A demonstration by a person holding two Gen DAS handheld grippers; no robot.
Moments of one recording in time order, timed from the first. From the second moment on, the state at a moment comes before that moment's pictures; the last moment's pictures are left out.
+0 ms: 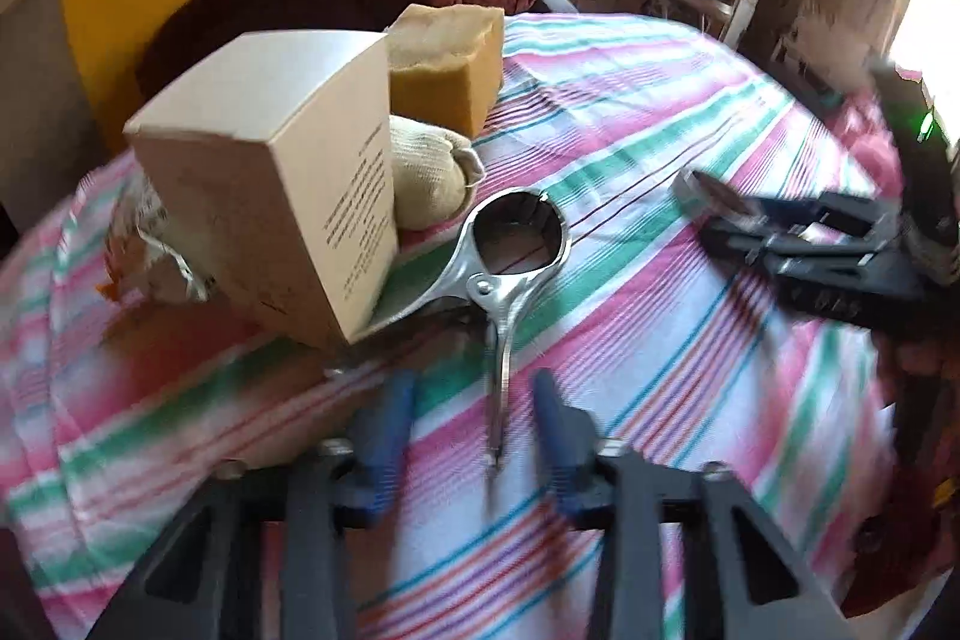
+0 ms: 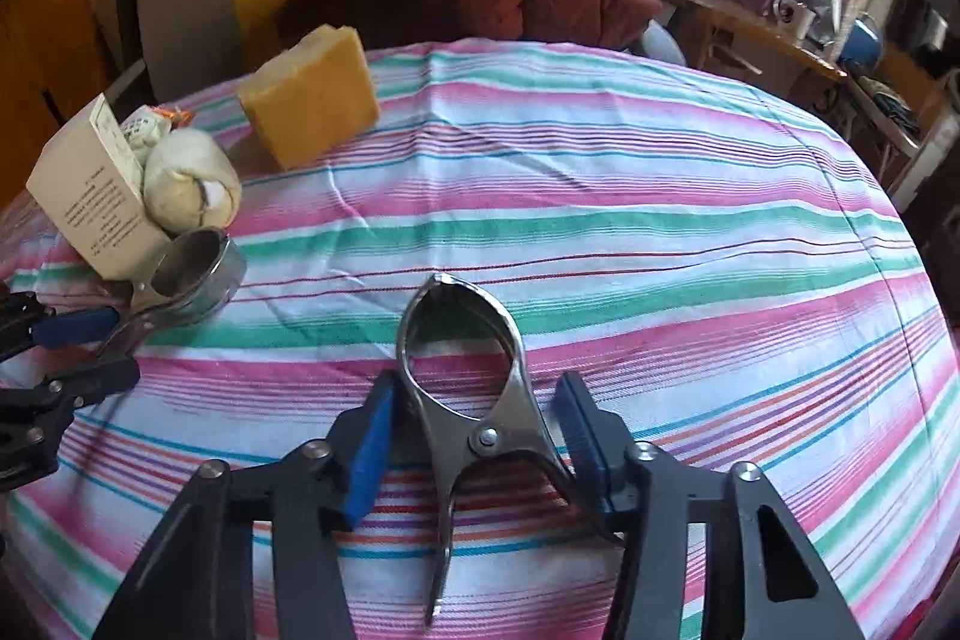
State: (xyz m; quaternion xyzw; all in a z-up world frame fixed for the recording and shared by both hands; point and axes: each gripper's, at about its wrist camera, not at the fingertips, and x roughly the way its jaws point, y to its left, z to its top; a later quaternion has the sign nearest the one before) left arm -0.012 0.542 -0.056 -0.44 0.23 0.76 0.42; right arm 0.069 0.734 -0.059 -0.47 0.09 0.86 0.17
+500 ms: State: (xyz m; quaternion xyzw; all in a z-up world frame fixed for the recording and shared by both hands) left arm 0.025 0.470 -0.051 -0.46 0.19 0.74 0.45; right arm 0.111 0.662 -0.054 -0.42 0.18 0.87 0.19
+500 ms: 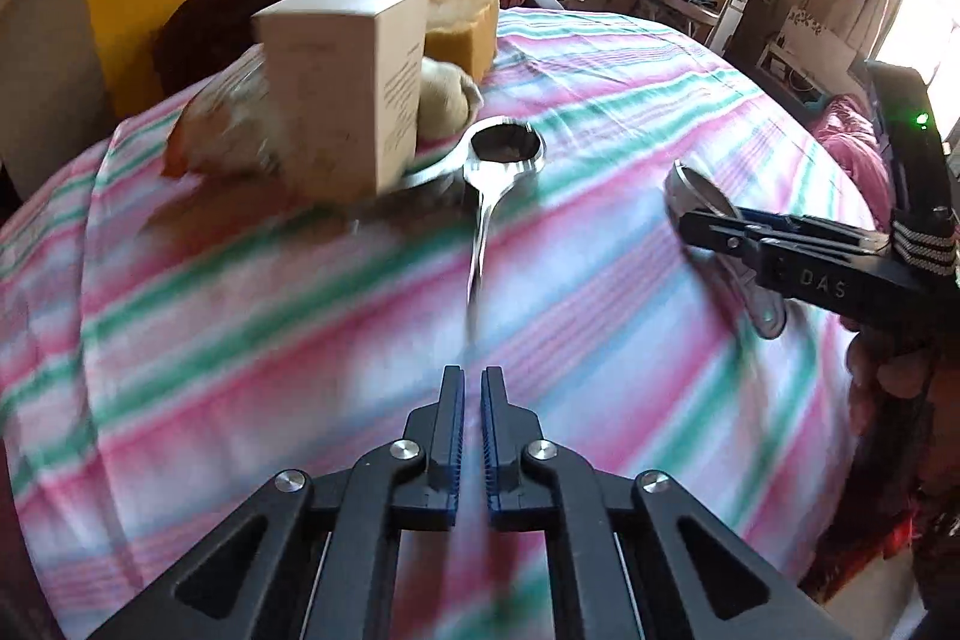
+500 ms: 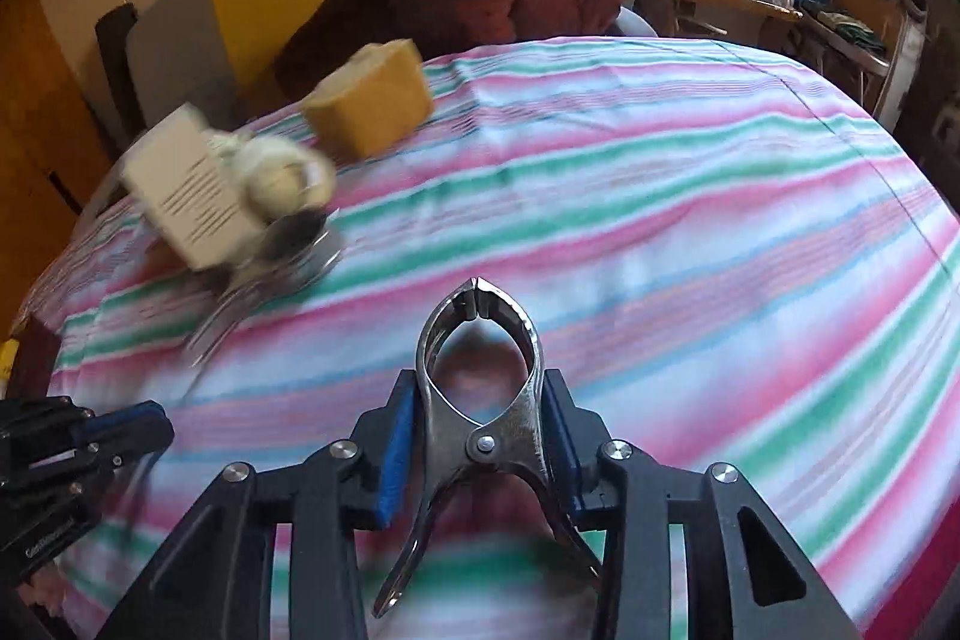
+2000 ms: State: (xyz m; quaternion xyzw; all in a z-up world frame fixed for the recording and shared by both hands) left arm 0.016 0.474 -0.048 -0.40 0.21 0.77 0.45; right arm 0.141 0.605 -0.058 -0.35 0.19 0.87 0.28
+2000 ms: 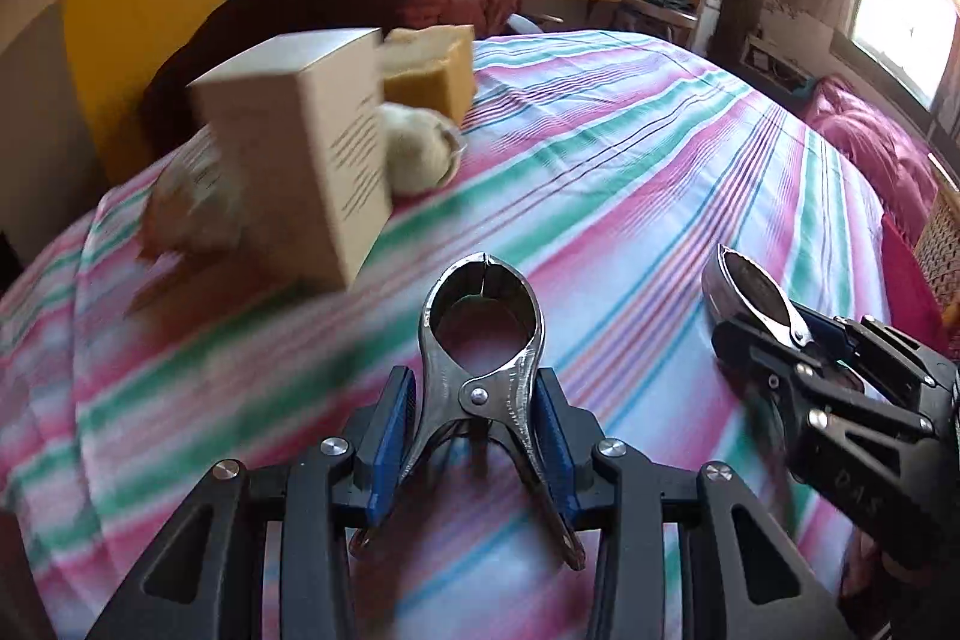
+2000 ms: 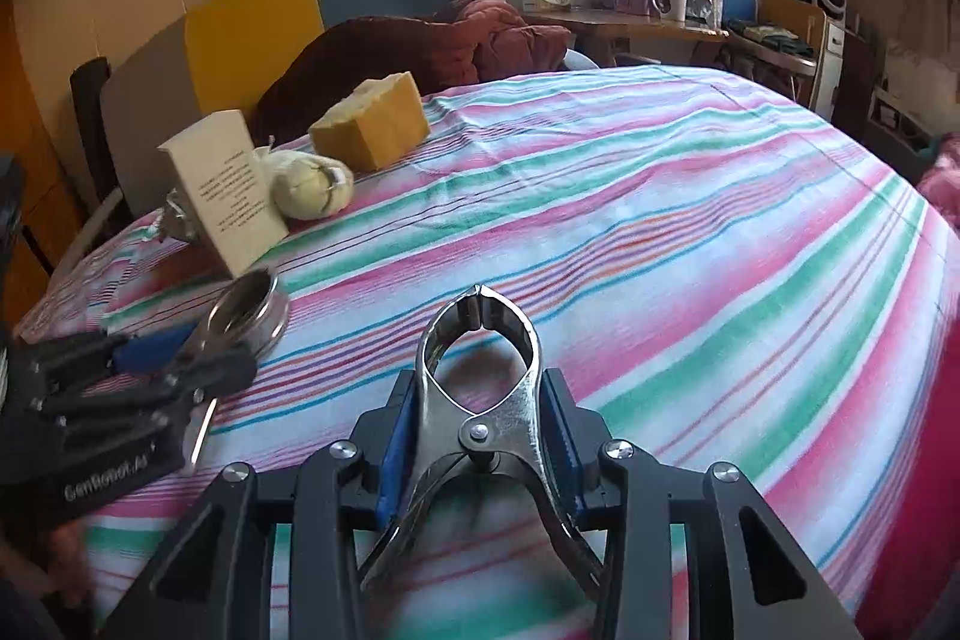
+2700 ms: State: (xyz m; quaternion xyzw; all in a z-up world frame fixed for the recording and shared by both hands) left arm 0.017 0.321 -0.017 -0.43 0.11 0.80 0.41; right arm 0.108 0.466 -0.022 -0.37 0.26 0.88 0.13
